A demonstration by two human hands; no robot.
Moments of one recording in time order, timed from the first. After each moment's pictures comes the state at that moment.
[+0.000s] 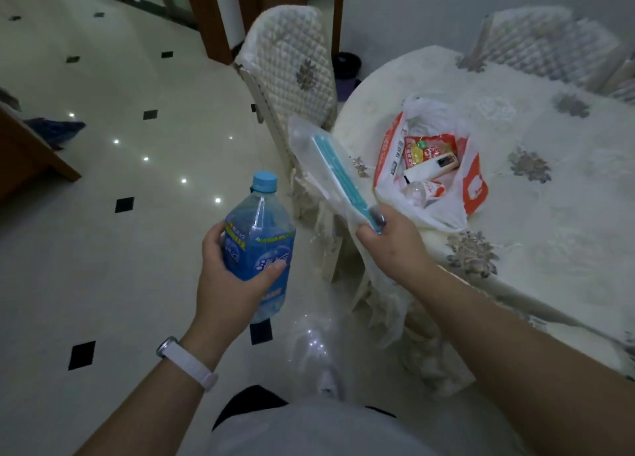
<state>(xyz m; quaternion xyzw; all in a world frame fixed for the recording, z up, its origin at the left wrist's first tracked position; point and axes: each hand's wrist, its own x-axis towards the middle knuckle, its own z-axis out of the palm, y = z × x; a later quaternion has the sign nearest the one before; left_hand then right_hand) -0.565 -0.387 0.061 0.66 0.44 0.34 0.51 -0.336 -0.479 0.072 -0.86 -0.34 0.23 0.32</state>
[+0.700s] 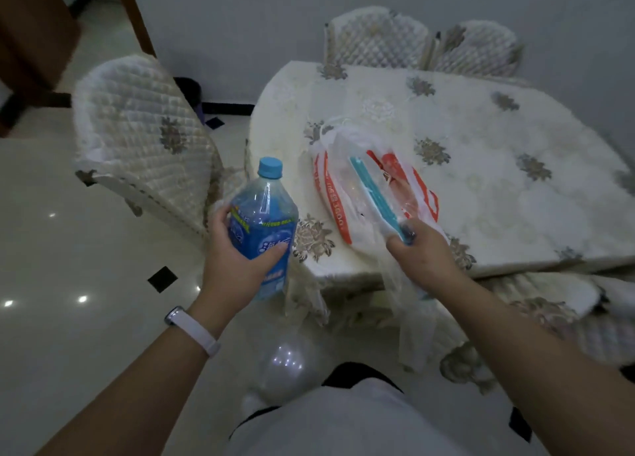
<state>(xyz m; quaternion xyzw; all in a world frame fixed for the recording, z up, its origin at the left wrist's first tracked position) -0.375 -0.109 0.044 0.72 0.18 0.16 0.65 -0.275 -0.376 0.078 -0.95 -0.01 0.10 0.28</state>
